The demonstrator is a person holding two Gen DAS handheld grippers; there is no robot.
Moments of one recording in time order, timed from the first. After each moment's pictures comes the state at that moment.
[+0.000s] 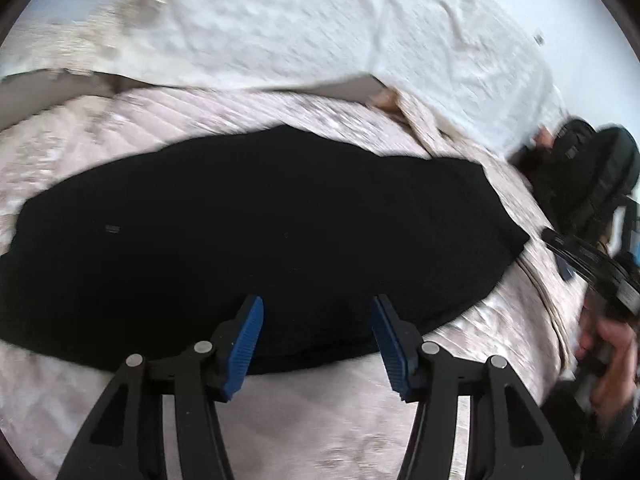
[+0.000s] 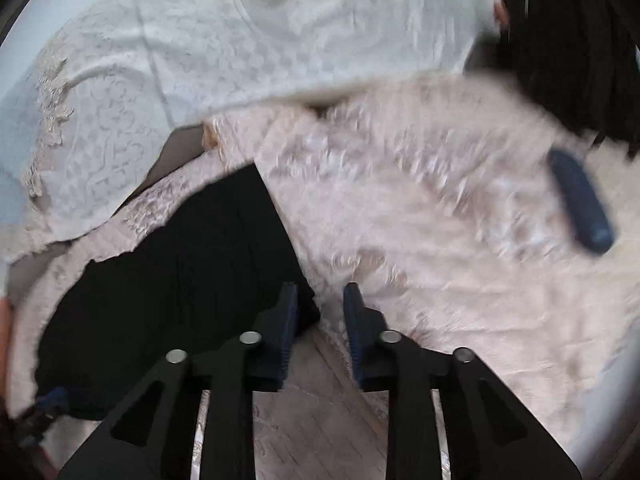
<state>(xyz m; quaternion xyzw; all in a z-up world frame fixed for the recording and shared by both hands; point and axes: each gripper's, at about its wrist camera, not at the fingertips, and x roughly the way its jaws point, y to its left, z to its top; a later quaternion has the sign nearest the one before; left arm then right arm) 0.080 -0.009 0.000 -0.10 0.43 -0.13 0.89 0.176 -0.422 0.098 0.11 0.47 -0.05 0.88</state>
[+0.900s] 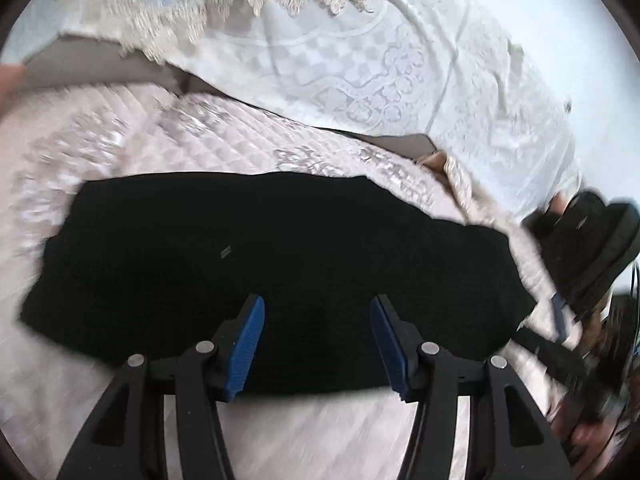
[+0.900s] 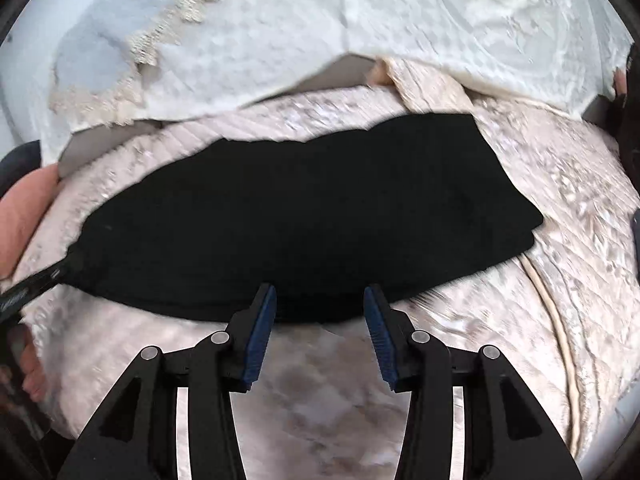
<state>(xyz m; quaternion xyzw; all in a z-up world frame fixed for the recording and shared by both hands) 0.099 0.073 0.001 -0.20 0.40 -0.10 0.89 0.145 -0.282 0.091 0.02 0.52 0.12 0.84</state>
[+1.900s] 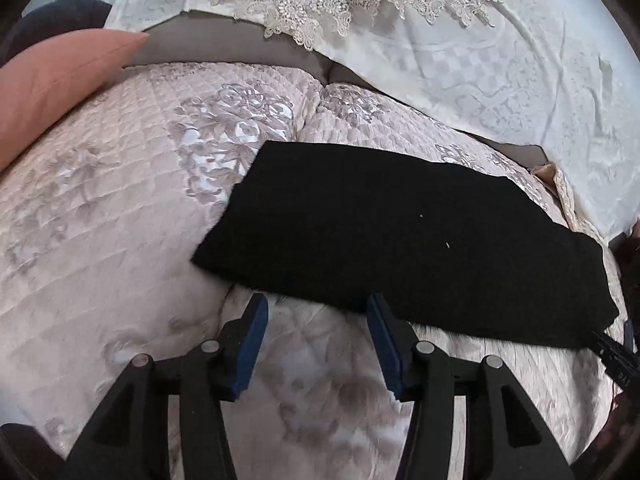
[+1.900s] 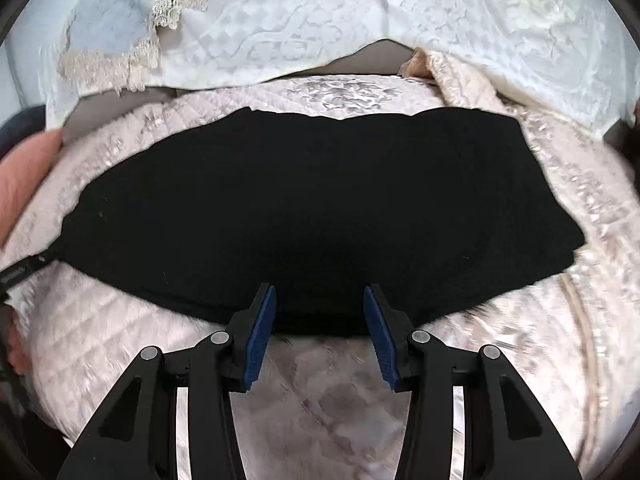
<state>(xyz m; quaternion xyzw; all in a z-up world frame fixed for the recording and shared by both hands) 0.033 0.151 -0.018 -0.15 0.43 0.09 0.89 0.143 -0.257 0.069 -0.04 0.55 0.13 0.83</state>
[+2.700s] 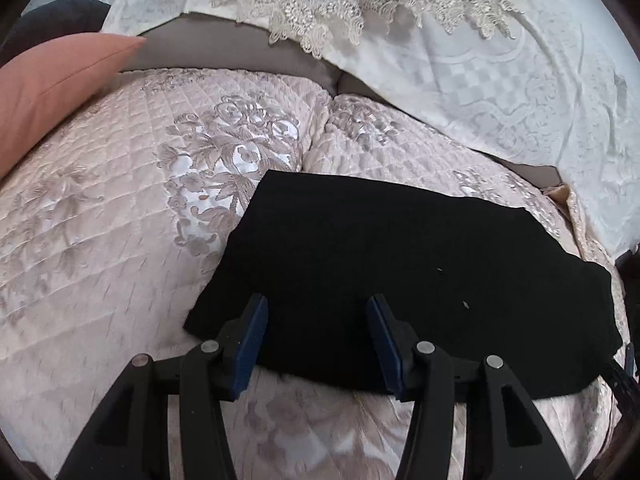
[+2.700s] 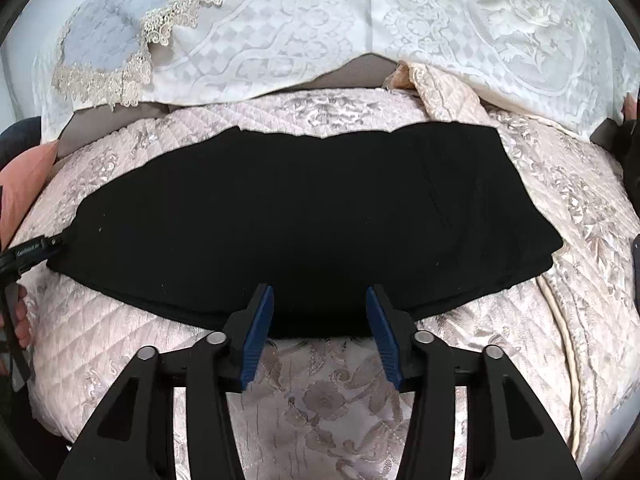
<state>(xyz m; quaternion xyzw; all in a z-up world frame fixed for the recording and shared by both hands) 0.074 0.164 -0.016 -0.16 0.42 0.10 0.89 0.148 -0.266 0.084 -0.01 0.53 0.12 0.84</state>
